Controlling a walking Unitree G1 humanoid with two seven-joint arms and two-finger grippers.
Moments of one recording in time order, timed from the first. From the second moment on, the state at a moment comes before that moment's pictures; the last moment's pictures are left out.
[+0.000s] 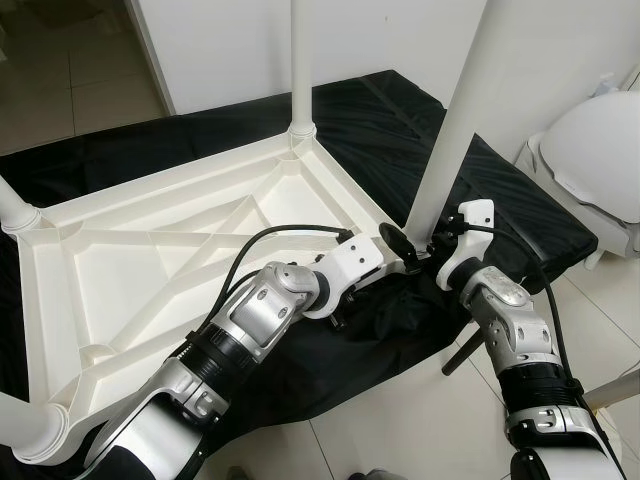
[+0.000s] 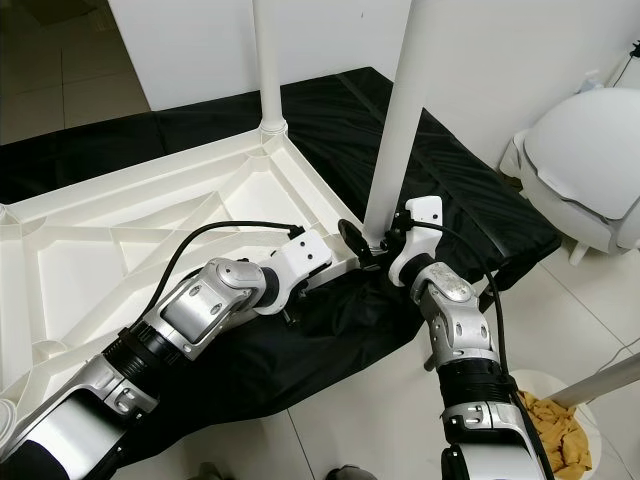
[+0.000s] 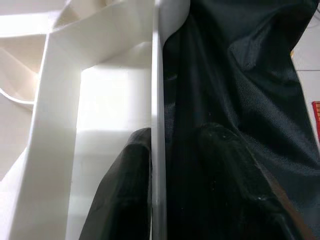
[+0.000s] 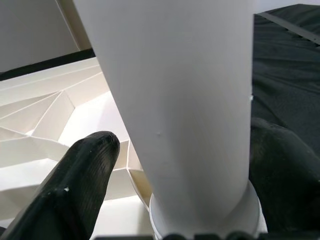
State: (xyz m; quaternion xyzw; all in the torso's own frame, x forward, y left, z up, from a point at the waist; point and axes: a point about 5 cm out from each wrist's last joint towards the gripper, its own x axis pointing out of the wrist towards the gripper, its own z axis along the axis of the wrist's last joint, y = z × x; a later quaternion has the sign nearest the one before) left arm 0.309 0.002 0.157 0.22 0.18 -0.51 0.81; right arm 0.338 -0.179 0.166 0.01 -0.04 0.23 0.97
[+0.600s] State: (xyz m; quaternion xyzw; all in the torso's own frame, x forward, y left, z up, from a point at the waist) left arm 0.310 -0.034 0.177 0.14 0.18 -0.52 0.82; right arm 0.298 -0.219 0.145 0.02 -0.04 0.20 0.98
